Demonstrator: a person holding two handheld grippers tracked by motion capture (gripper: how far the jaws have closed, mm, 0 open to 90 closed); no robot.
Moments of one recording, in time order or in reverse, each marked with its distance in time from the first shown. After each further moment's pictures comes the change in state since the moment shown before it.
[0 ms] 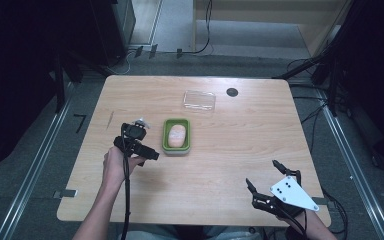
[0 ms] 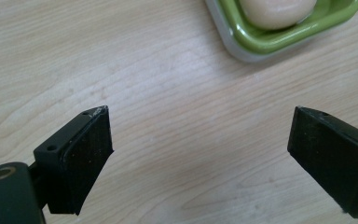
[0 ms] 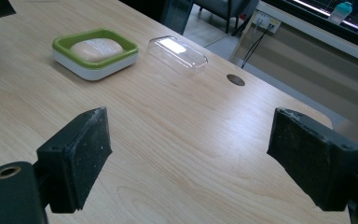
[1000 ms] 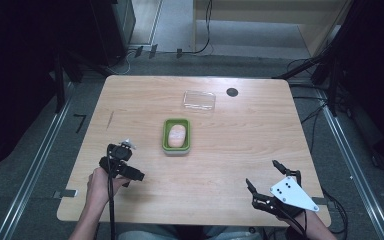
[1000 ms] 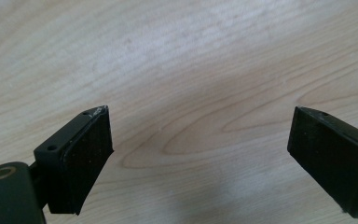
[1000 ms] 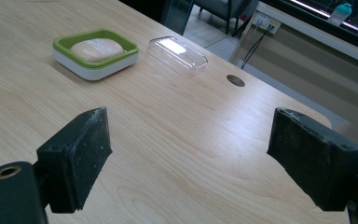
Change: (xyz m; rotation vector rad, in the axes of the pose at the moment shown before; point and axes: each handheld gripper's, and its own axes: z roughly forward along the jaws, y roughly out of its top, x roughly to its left) left arm 0.020 -0.059 0.021 0.106 0.006 -0.009; right arm 0.000 0.000 -0.001 -0.001 0.000 -0.002
